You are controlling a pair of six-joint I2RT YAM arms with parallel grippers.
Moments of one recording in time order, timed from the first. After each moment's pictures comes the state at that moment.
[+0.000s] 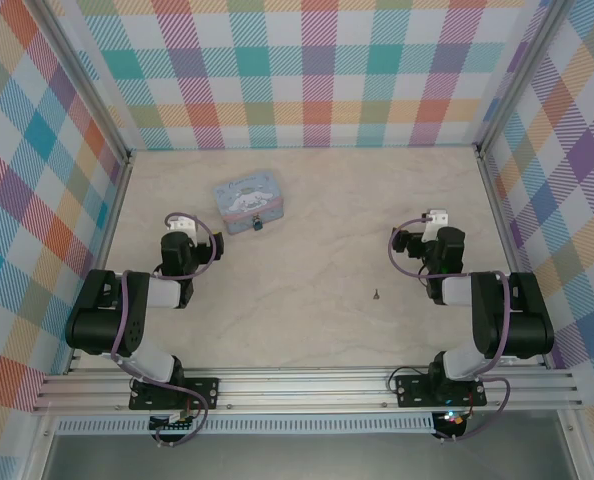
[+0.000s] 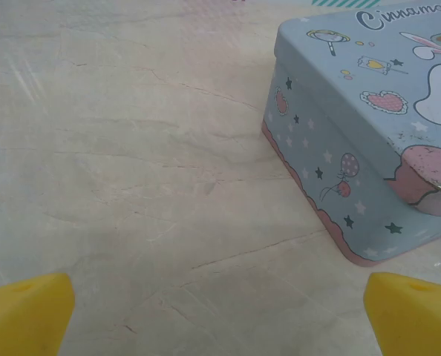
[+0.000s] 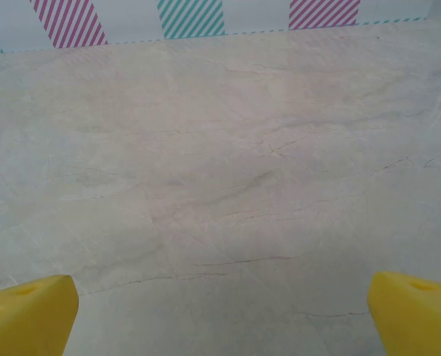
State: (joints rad) left arm -0.06 1.58 0.42 0.73 -0.09 -0.09; right arm -0.01 1.53 0.41 0.74 -0.12 0.05
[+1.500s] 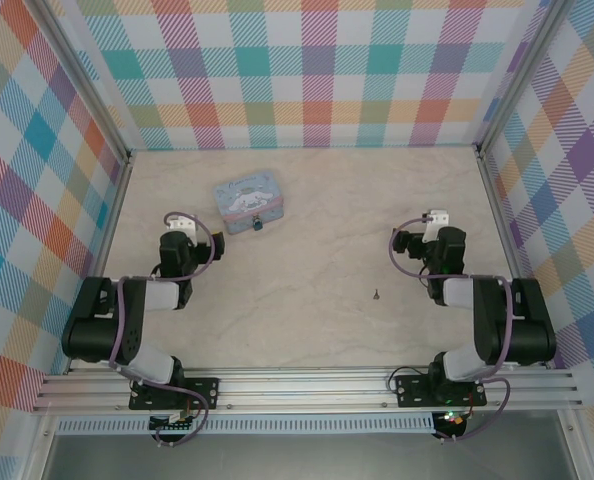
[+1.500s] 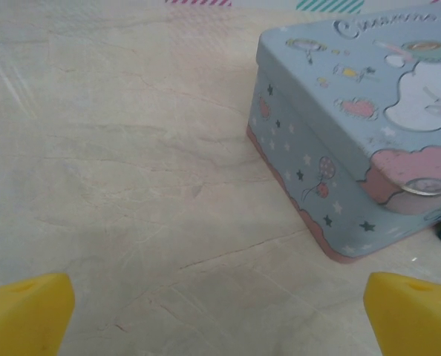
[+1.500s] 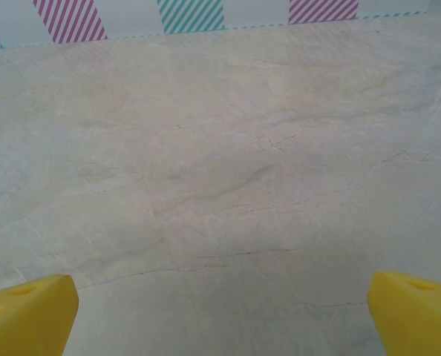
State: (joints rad) left arm -0.06 1.50 0.41 0.67 -0.06 -0.08; right arm -0.01 1.47 0.41 0.66 -0.12 0.05
